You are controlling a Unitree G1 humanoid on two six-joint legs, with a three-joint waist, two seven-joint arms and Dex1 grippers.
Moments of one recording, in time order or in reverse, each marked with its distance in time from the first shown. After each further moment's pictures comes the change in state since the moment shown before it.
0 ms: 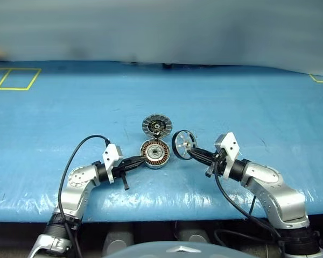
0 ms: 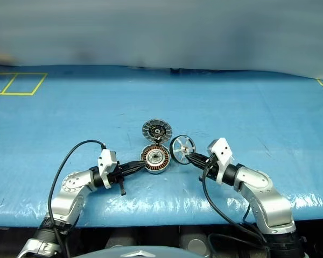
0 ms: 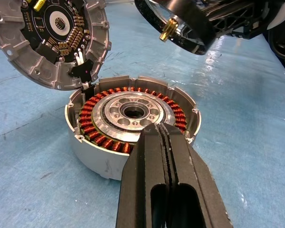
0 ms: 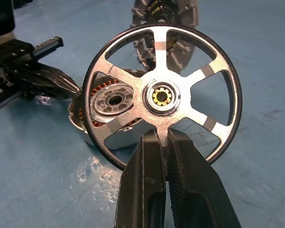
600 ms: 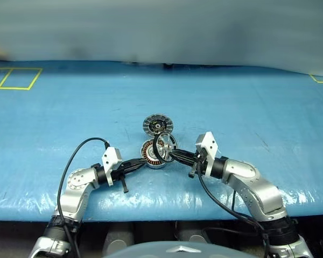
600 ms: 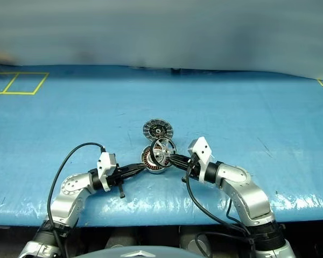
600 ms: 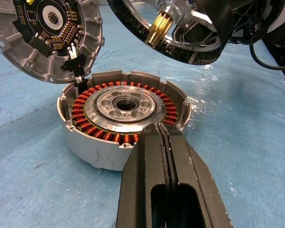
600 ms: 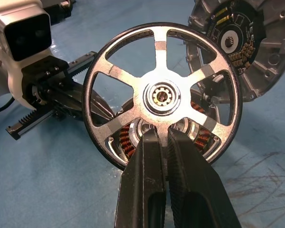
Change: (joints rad) left arm 0.021 -0.001 0.002 0.011 0.001 -0.037 -0.016; right arm -0.102 0.055 0.145 0.079 -0.026 -0.015 -0.014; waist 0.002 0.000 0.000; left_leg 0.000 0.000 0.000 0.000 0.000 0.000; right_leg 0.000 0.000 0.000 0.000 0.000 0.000
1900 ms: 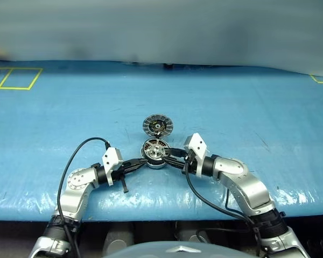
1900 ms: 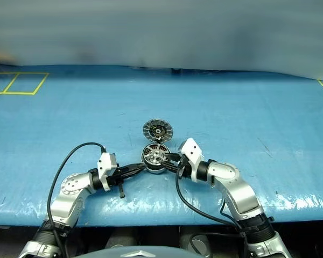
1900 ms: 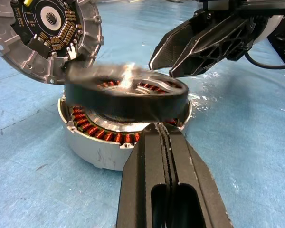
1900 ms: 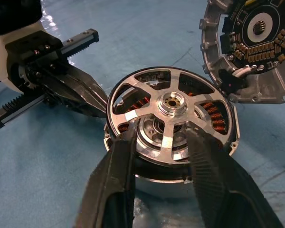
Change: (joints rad) left arm -0.003 0.000 0.000 0.003 0.024 -0.019 0.006; right arm -0.060 0.035 0.077 0.072 -0.102 -0.043 -0.007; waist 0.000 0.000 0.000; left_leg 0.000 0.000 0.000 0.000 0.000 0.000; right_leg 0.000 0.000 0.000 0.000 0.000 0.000
